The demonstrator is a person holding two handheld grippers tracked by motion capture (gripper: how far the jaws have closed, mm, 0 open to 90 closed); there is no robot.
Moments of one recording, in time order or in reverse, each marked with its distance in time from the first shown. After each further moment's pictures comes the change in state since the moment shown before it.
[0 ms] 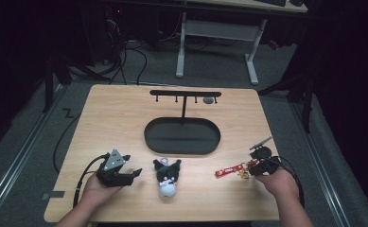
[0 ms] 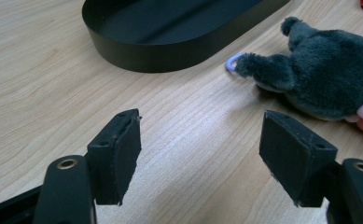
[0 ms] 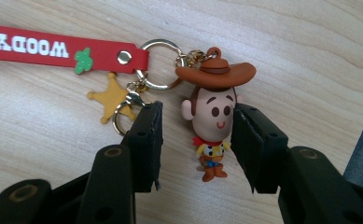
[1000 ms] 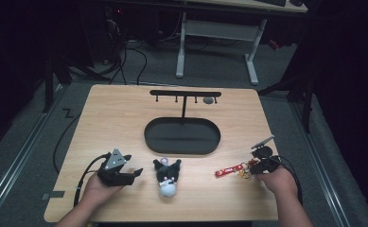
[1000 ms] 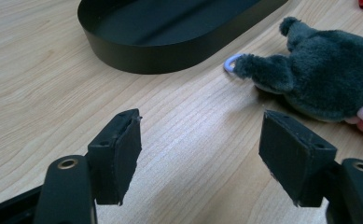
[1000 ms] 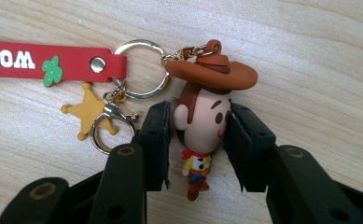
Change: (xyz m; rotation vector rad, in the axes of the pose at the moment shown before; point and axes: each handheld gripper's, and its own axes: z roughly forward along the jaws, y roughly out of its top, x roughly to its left) left arm 0.001 0.001 0.004 -0.003 -0.016 -0.005; right arm -0.012 0.002 0.017 0.022 0.039 0.057
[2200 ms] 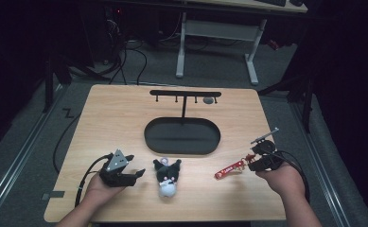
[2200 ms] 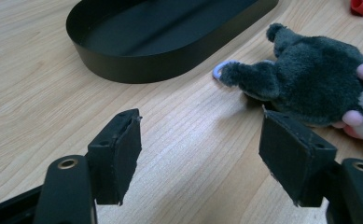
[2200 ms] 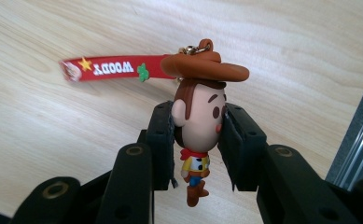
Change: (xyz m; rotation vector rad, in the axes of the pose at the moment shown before) left arm -0.007 0.003 0.001 -0.012 -0.011 0.037; right arm 0.029 0.000 -0.080 -0.075 0.040 -0.067
